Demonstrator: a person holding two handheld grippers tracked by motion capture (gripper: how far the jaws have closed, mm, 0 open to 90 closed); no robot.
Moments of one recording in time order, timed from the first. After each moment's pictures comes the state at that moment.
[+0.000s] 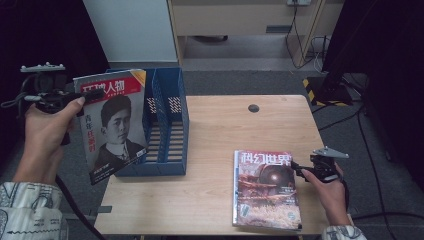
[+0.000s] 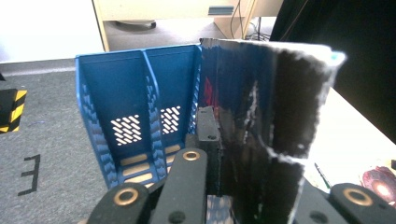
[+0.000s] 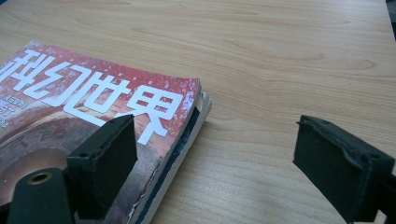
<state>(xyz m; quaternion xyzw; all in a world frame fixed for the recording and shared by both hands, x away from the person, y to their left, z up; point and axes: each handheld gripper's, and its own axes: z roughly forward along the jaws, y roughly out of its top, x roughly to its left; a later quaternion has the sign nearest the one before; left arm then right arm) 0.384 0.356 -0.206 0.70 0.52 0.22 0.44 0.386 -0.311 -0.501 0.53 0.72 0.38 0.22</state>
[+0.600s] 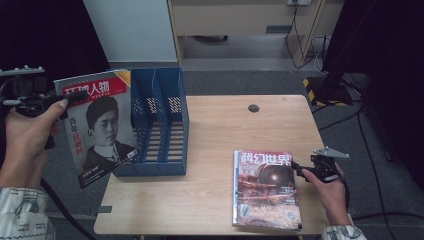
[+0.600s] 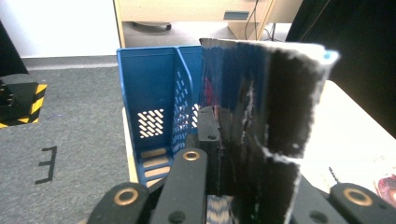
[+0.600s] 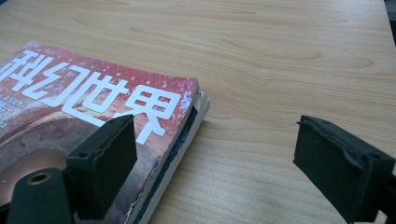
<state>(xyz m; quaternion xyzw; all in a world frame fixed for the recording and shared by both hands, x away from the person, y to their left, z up) 0.372 0.385 -0.205 0.68 0.54 0.24 0.43 0.386 -0.312 -0.501 0.54 0.72 0.38 0.22</state>
